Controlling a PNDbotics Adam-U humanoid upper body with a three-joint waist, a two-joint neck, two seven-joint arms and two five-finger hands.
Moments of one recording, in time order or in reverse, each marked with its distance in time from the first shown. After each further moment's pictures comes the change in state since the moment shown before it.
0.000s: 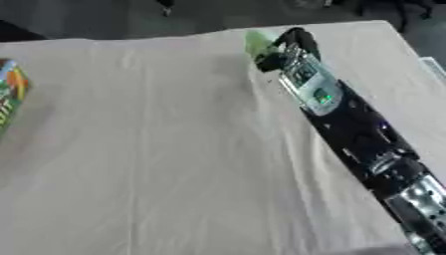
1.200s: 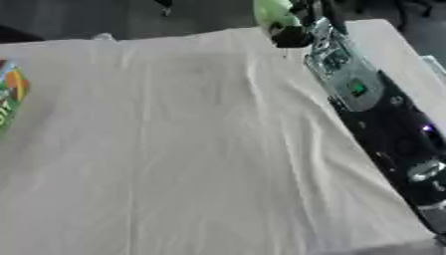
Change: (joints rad) left arm 0.004 0.000 0.000 -0.001 0.001 0.001 0.004; right arm 0.139 -0.091 -0.082 -0.407 -0.044 -0.018 -0.018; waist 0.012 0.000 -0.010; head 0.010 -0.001
